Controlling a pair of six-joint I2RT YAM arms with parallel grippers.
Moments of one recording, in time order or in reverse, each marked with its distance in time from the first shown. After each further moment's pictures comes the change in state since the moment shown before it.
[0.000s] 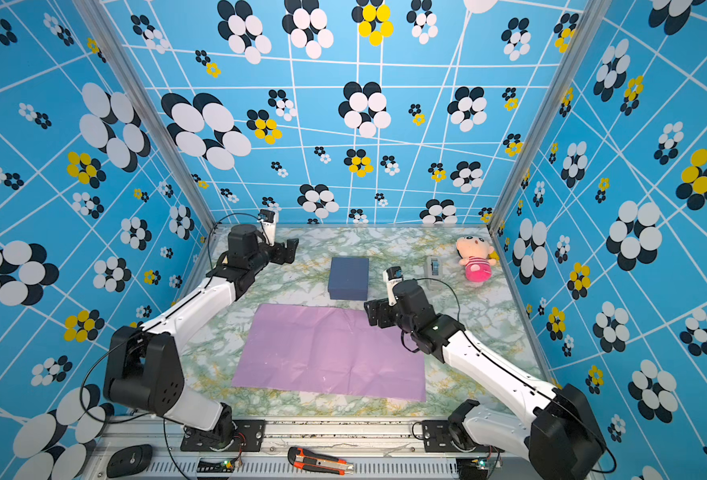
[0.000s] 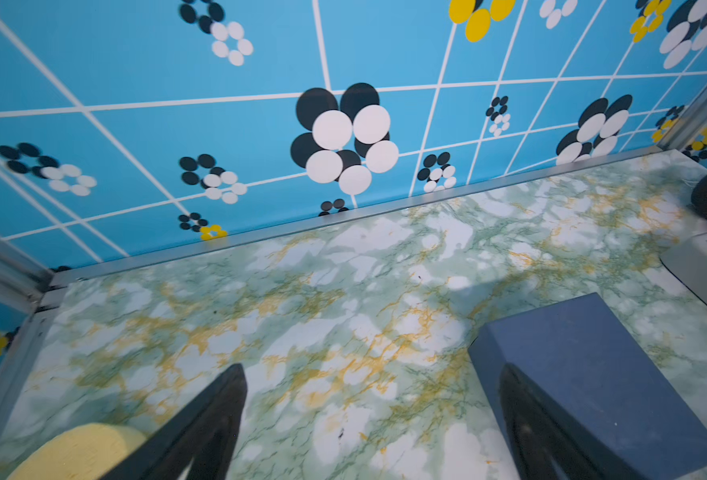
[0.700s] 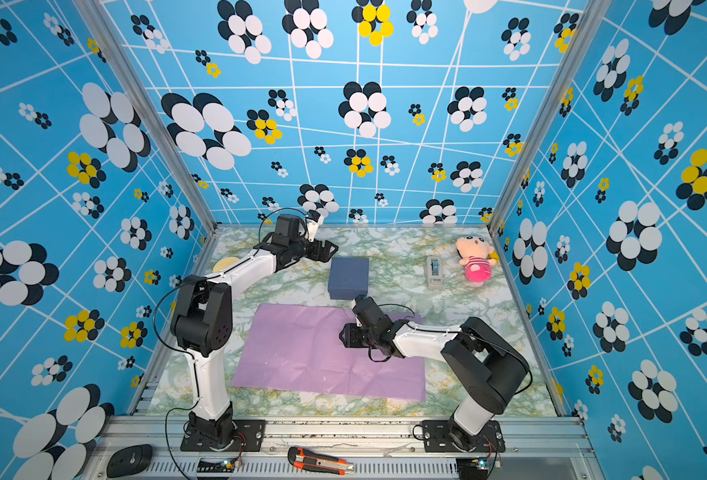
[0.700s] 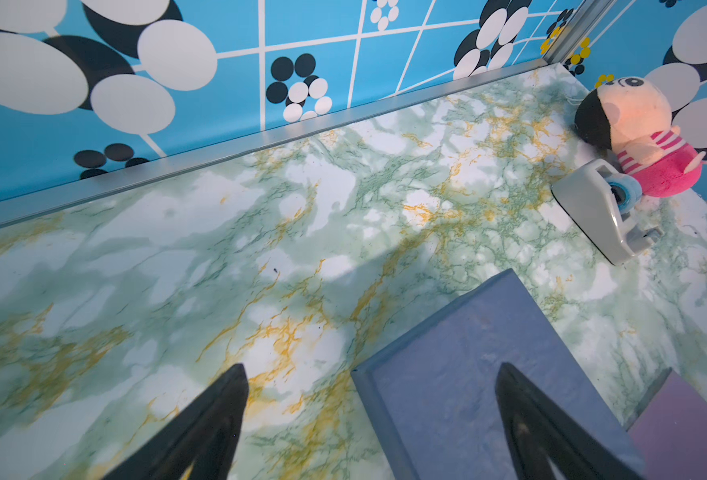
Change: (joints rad) left arm -0.090 0.438 0.380 -0.146 0.252 -0.064; right arm 0.105 0.489 -0.006 0.280 -0.167 0.304
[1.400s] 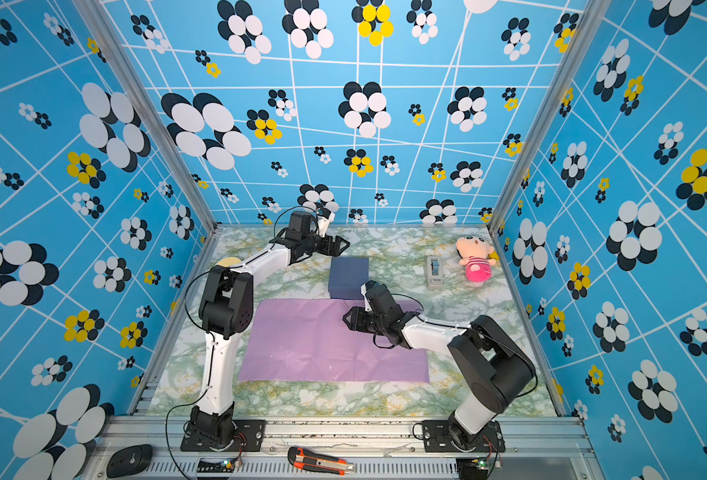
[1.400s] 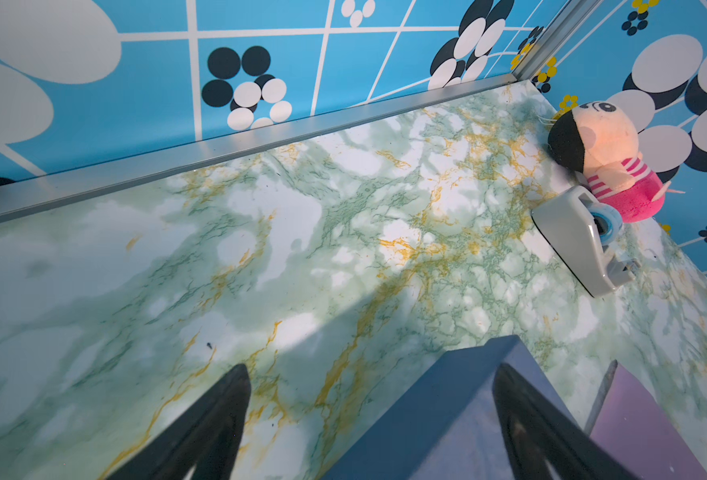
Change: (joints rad) left arm -0.011 0.245 0.257 0.003 0.114 -0.072; right arm -0.118 -0.085 0.009 0.073 -0.077 0.026
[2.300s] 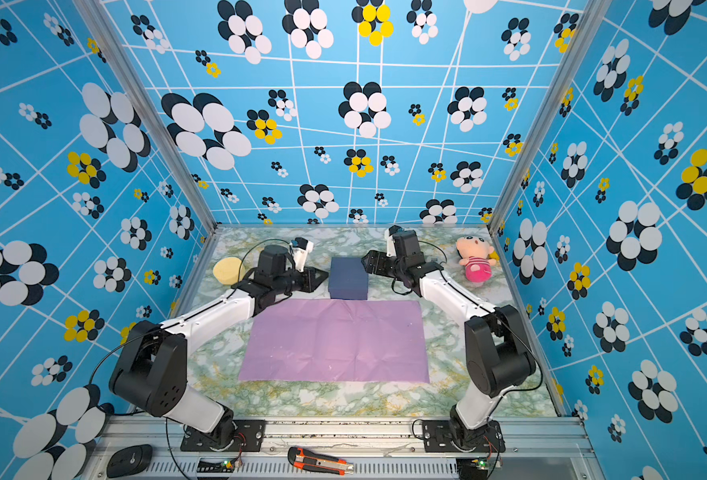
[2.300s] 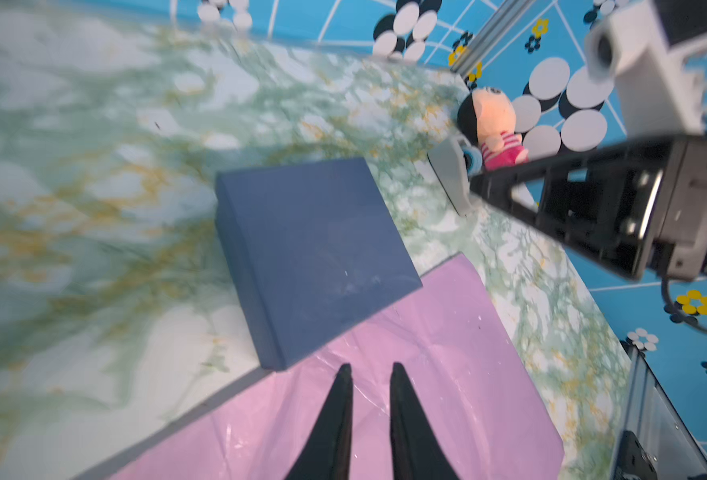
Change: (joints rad) left arm -0.105 -0.727 -0.886 0.156 -0.044 -0.266; right arm -0.306 0.157 0.520 -0.319 -0.025 -0.300
